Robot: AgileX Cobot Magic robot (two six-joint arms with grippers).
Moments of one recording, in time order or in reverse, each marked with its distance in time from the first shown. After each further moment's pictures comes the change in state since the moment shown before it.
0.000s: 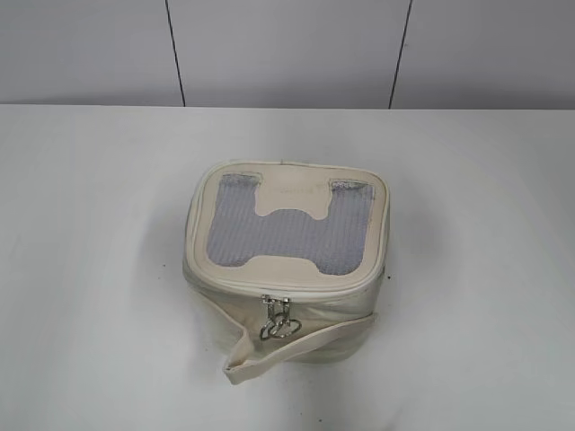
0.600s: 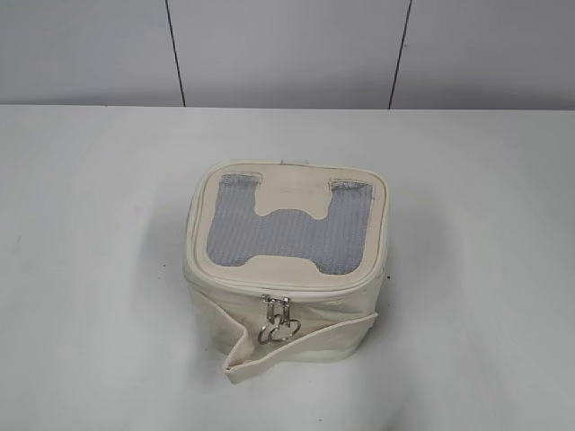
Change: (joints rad) left arm 0.000 -0.720 0.345 -0.094 0.014 0.050; right arm 0.000 -0.663 0.382 0.005 -0.001 -0.116
